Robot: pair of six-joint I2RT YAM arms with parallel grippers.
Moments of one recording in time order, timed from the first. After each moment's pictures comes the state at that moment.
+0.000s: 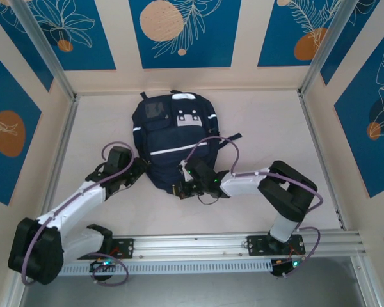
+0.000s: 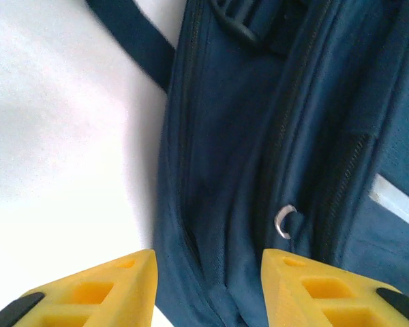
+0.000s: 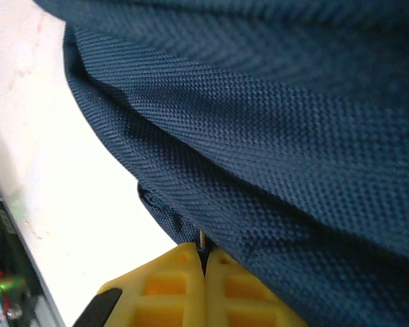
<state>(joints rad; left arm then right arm) -0.38 1.07 0.56 -0.32 0.07 -1.11 0.93 1.74 0.79 0.14 -0.32 0.70</state>
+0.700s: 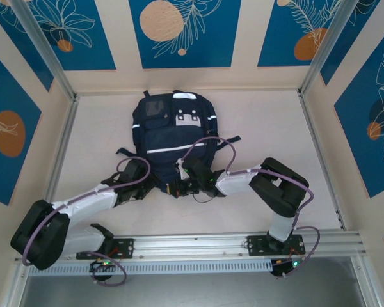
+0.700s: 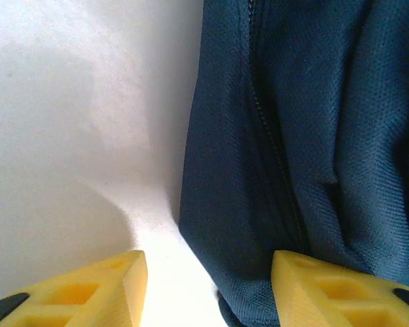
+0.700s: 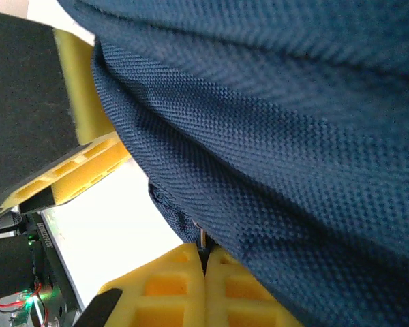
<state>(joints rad) -0.56 1.22 0.47 -0.21 0.02 -1.25 0.93 1.78 0.81 0.22 -0.37 0.78</state>
